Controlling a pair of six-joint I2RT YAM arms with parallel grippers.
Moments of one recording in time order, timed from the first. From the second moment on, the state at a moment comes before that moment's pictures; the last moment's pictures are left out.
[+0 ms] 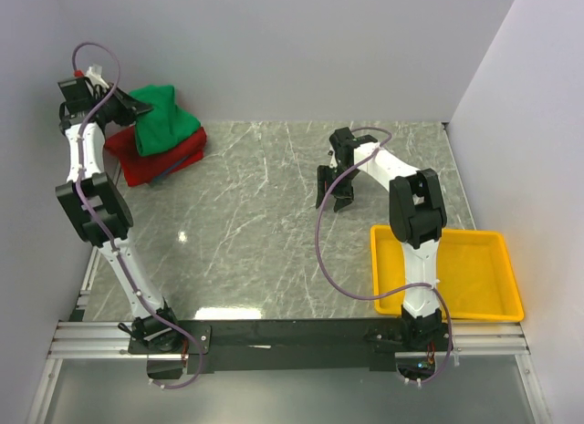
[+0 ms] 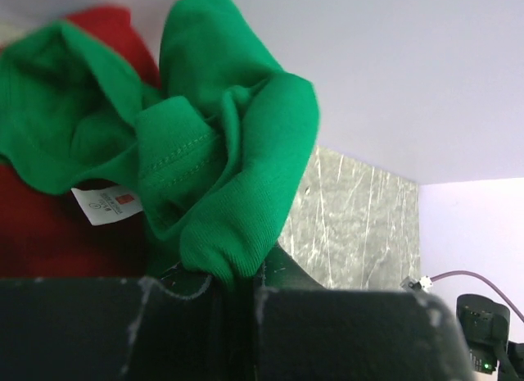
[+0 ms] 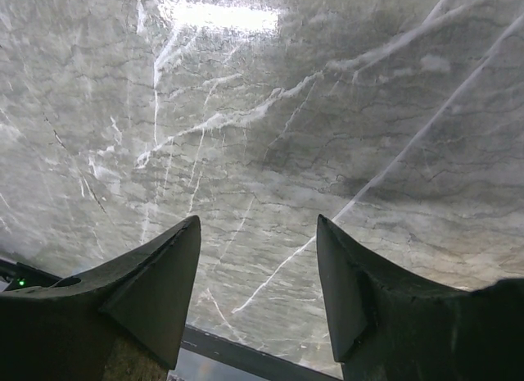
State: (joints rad) left arm 0.39 2.20 2.12 -0.38 0.73 -0.55; right arm 0.34 2.15 1.71 -0.95 -0.27 0.38
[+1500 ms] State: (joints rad) left arm 0.22 1.53 1.47 -0.48 -0.18 -0.47; right arm 0.34 1.78 1.38 -0.78 -0.18 0.44
